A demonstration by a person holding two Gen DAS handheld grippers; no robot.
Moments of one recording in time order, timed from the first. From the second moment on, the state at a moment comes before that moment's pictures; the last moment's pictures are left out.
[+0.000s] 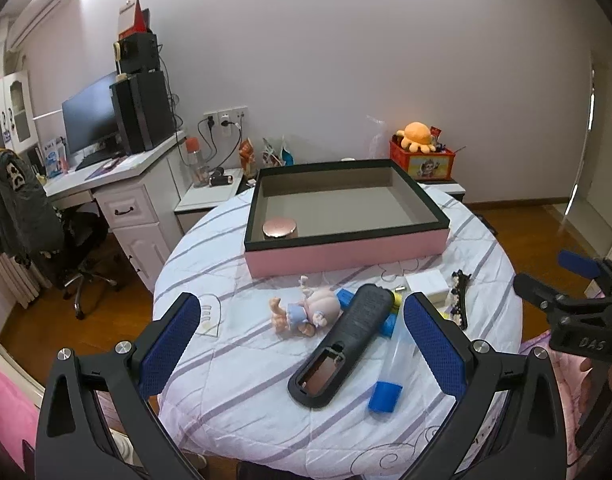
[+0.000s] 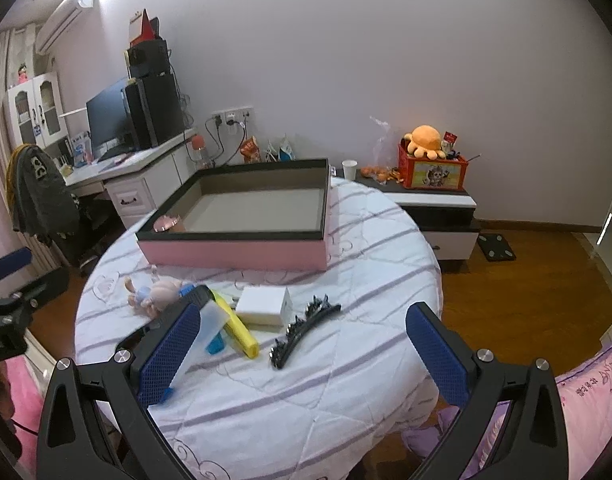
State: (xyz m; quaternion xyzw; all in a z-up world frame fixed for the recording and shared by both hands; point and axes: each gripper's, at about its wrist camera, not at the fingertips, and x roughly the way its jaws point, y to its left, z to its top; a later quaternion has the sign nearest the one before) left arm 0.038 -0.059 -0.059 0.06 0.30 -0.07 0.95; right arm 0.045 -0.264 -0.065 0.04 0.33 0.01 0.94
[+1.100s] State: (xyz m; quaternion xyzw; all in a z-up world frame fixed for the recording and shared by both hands) left arm 0.083 -0.057 -0.107 0.06 0.36 -0.06 0.93; right arm 0.113 -0.277 -0.156 0.06 0.44 -0.02 0.90
